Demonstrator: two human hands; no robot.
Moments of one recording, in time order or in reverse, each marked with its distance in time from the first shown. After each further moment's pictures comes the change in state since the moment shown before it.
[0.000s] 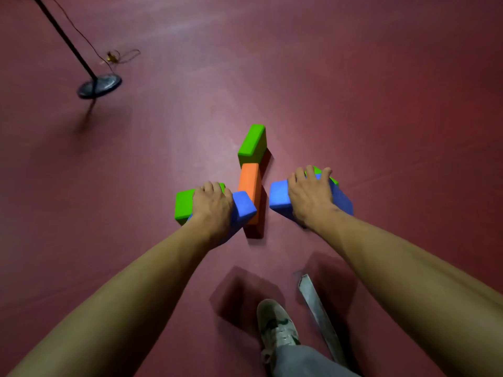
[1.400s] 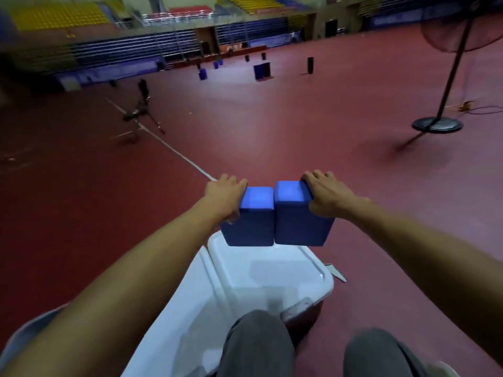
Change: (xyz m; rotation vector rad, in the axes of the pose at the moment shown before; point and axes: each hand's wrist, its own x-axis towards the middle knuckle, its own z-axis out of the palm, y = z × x) left_hand -0.717 -0.282 0.022 -0.284 -0.317 -1.019; right_hand -0.367 -0.393 -0.388 0.423 0.190 -1.299
